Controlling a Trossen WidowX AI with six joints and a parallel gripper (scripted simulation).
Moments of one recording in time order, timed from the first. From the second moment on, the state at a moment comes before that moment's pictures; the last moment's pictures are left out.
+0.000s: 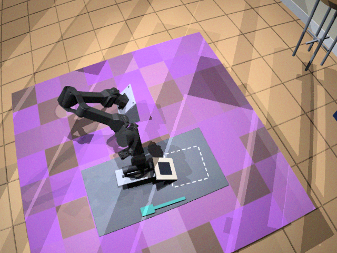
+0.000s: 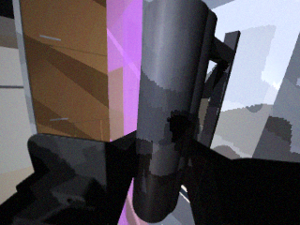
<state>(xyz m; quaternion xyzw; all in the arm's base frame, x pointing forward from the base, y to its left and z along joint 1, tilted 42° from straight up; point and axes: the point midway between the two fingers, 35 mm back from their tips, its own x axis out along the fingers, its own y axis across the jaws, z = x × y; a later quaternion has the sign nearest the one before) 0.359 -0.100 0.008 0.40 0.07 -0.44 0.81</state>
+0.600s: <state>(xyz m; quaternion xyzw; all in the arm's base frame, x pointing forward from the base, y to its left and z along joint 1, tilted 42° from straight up) 0.370 -0.068 0.005 0.40 0.06 -0.43 0.81</state>
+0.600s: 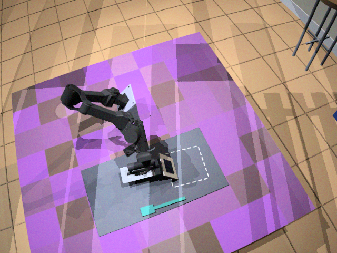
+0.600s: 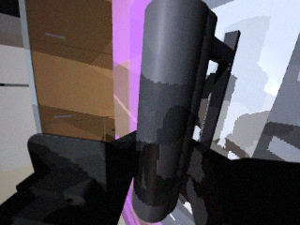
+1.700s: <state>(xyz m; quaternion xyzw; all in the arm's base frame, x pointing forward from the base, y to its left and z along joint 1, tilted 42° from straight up) 0.382 -0.033 -0.025 0.40 0.07 -0.43 0.81</state>
